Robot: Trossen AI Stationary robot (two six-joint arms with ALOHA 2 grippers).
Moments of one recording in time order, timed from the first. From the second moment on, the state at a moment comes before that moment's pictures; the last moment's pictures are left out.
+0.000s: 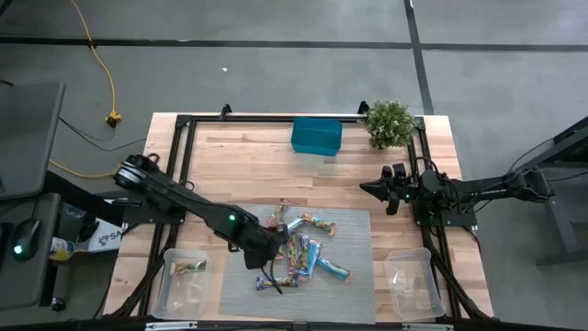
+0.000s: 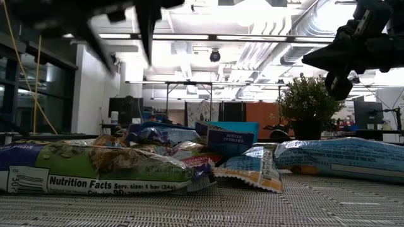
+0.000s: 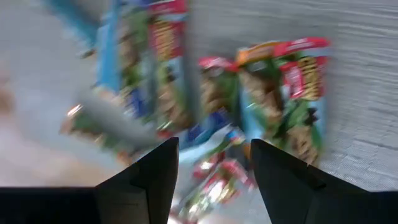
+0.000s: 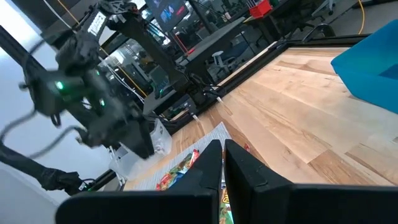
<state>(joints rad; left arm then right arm) -0.43 1.72 1.33 -0.83 -0.16 1.08 0.01 0.41 0.01 0.40 0.12 0.65</state>
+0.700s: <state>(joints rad) -0.31 1.88 1.31 -0.83 -0.02 1.20 0.01 0.41 0.01 0.38 0.12 0.65</state>
